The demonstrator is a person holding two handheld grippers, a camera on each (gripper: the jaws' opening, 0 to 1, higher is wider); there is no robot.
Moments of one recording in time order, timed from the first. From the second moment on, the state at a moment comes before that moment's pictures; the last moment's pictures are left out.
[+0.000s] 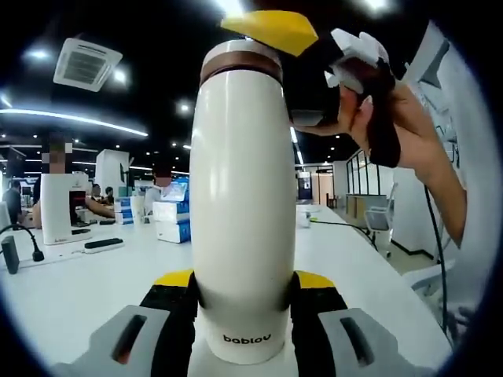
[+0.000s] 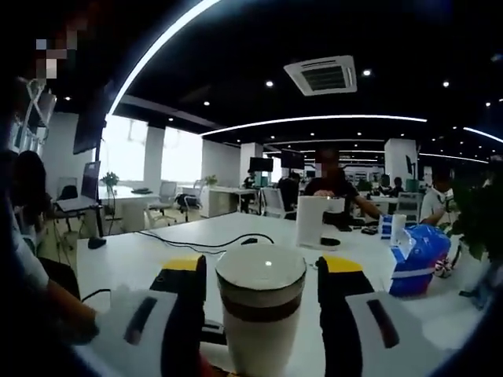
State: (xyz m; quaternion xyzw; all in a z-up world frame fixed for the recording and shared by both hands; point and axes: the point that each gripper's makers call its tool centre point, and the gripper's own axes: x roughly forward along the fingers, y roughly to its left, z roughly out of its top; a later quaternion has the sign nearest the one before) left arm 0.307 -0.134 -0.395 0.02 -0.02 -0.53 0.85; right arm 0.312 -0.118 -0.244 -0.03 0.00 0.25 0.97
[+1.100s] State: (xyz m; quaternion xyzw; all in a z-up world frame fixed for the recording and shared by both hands) left arm 0.311 -0.131 -0.394 0.02 -0.02 -0.53 0.85; right arm 0.310 -0.109 -0.249 -0.07 0.05 0.40 0.91
